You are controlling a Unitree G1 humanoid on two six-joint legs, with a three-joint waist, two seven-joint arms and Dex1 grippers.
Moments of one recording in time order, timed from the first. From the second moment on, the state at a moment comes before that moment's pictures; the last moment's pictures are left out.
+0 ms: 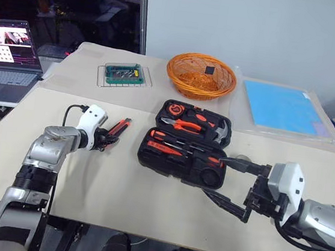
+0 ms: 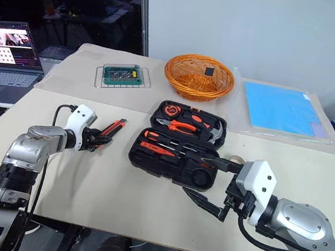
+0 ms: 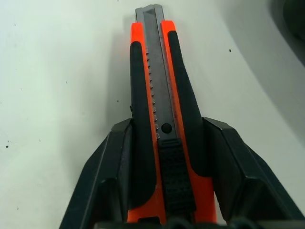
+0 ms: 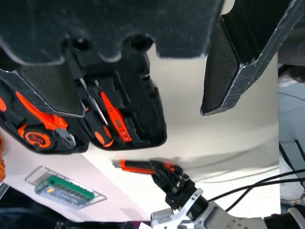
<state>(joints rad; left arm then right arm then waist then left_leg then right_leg) -0.57 0.62 -0.01 0.25 -0.21 0.67 -0.75 0.14 -0.78 -0.26 -0.80 0.65 0.47 0.77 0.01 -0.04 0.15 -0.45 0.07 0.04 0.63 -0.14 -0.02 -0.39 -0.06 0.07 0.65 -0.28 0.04</state>
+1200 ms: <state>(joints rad) -1.03 0.42 -0.48 0.76 0.05 -0.15 -1.53 0.44 -0.77 -0.61 -0.93 0.69 0.44 0.82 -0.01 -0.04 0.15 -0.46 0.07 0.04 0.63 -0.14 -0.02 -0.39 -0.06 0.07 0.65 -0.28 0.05</state>
